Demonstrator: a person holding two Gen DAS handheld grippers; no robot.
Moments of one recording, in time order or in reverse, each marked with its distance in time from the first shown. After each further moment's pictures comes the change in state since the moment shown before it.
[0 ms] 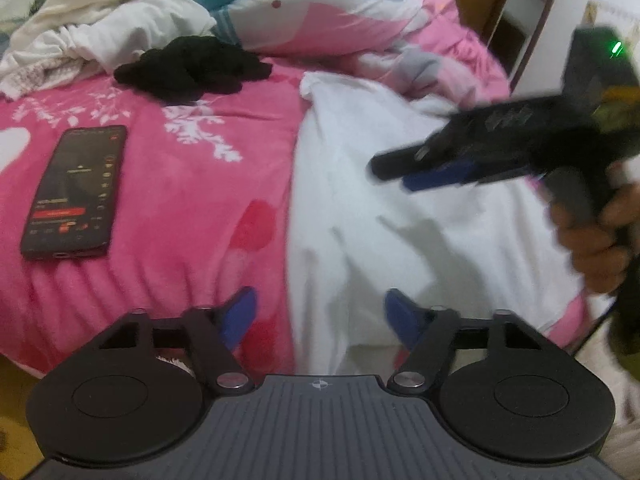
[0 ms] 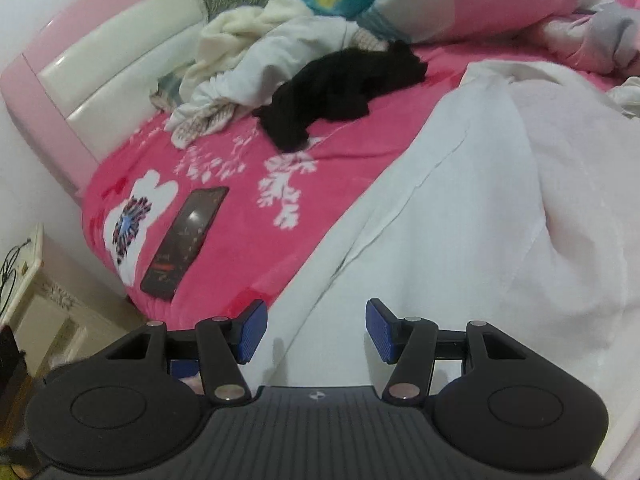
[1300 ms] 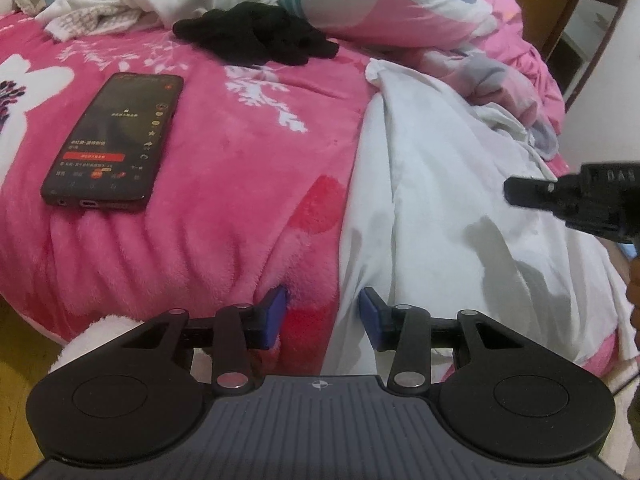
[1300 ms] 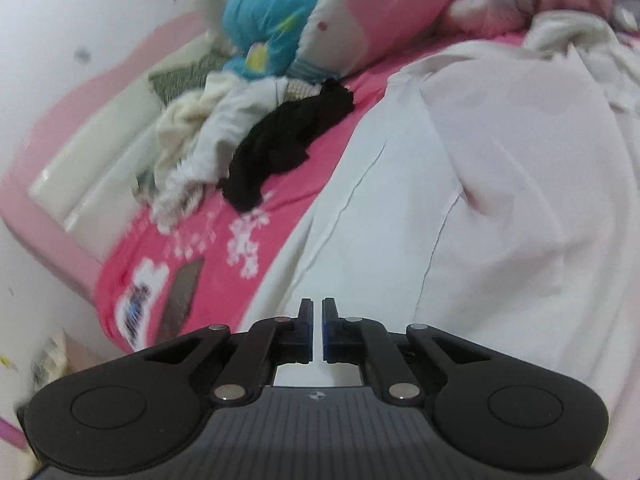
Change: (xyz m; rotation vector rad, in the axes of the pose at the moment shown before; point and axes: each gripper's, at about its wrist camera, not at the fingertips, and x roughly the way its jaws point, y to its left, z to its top) left arm 0.015 0.023 -0.007 -0.196 0.026 0.067; right arm -0.025 -0.054 -0.029 0.183 -0.127 0.030
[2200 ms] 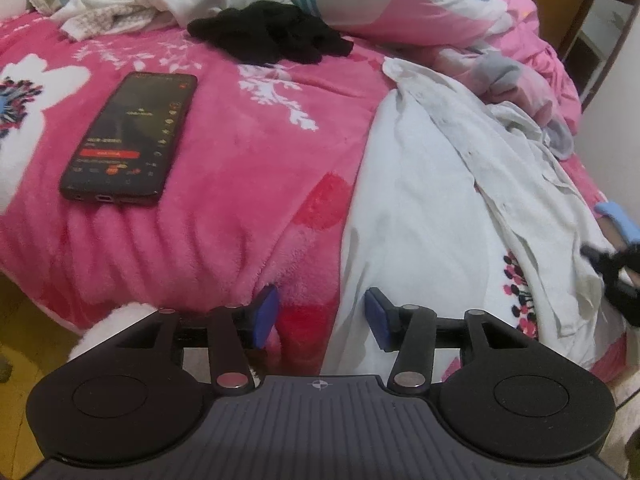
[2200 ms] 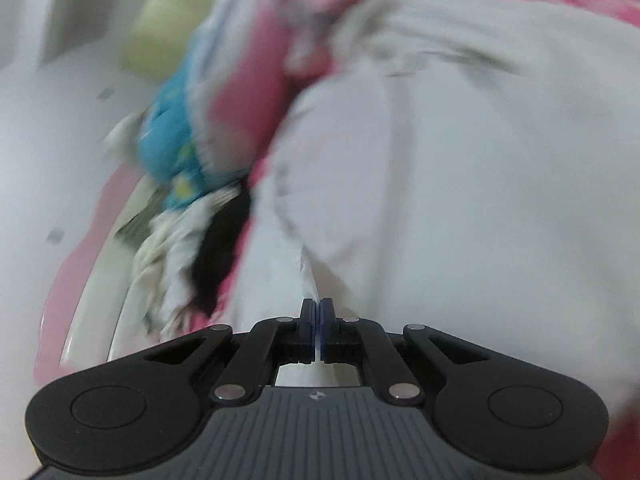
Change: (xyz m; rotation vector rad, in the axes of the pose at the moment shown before) left arm -0.014 -0.013 0.001 -0.016 -0.001 0.077; right arm -0.072 -0.175 -0.049 0.605 -0.238 0.081
